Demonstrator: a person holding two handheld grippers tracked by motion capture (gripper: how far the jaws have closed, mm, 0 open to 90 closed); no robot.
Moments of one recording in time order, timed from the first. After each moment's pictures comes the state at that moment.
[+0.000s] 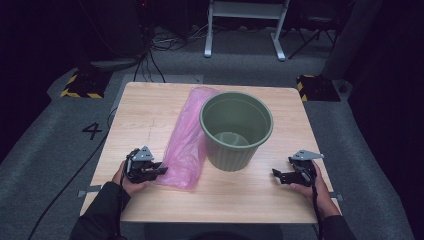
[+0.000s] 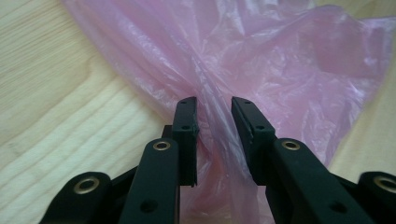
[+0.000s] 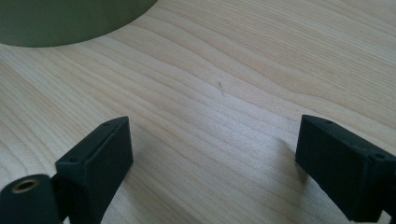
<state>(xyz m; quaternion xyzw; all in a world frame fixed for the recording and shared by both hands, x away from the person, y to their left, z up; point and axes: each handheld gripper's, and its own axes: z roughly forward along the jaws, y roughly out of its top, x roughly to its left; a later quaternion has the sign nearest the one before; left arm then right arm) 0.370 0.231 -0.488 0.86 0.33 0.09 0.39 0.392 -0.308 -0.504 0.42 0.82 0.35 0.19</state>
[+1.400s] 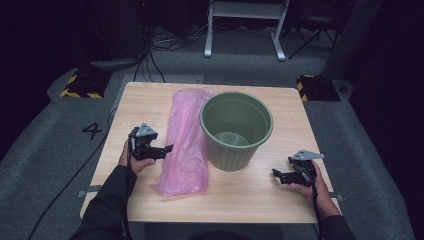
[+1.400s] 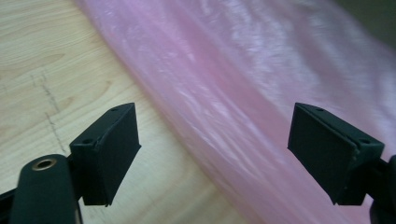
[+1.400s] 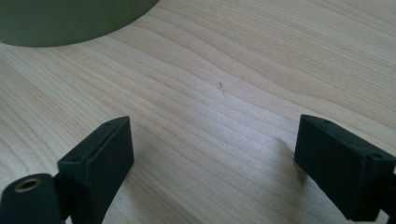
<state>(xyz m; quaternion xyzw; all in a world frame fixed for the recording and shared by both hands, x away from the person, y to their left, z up) 0.437 0.225 -0.470 0.79 0.42 0.17 0.41 0.392 -0.308 -0.504 0.42 0.82 0.35 0.19</state>
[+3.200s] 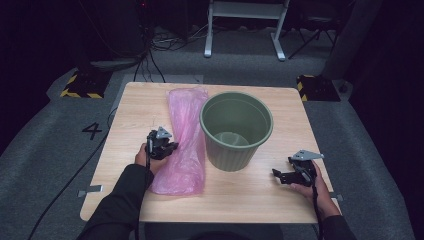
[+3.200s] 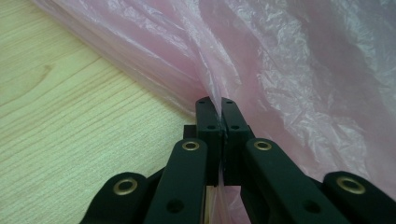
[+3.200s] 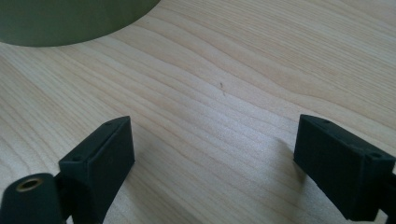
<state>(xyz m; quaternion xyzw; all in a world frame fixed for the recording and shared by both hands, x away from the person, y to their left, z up) 0.449 0.189 -0.500 0.82 0.41 0.16 0.37 0.392 -0.308 -0.504 0.42 0.82 0.35 0.18</state>
